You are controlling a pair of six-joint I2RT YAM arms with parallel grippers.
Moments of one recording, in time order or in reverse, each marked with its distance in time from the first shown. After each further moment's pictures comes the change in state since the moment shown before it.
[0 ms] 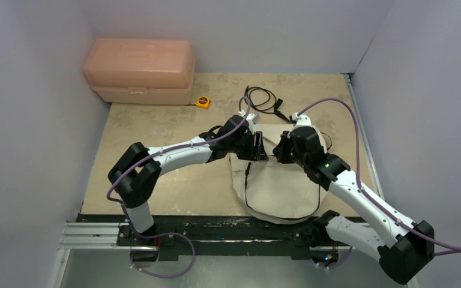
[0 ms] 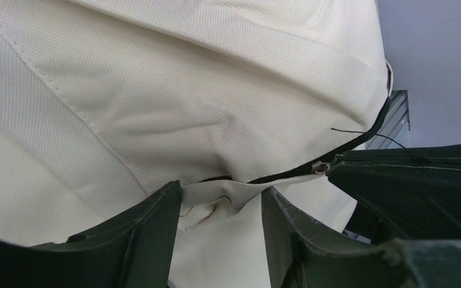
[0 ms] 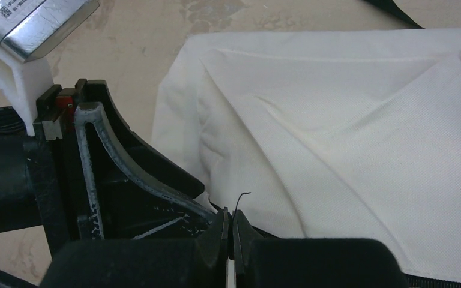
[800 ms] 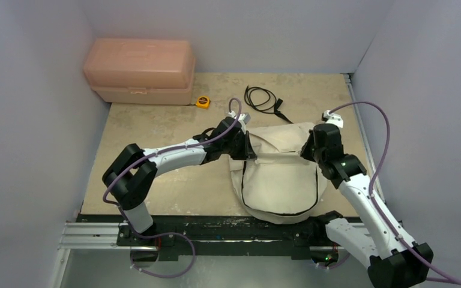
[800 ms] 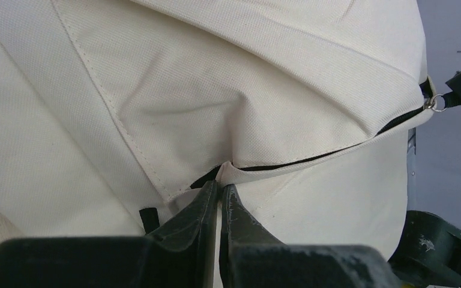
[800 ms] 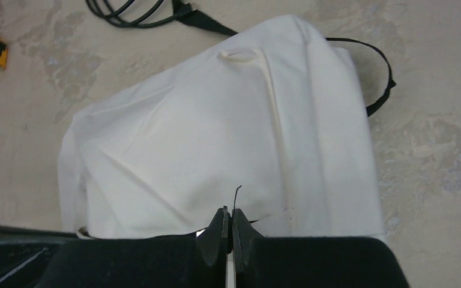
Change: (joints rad) left arm 0.043 -0.027 -0.080 0.035 -0.060 -0.029; right arm -0.217 -0.074 0.032 -0.187 0.147 0.025
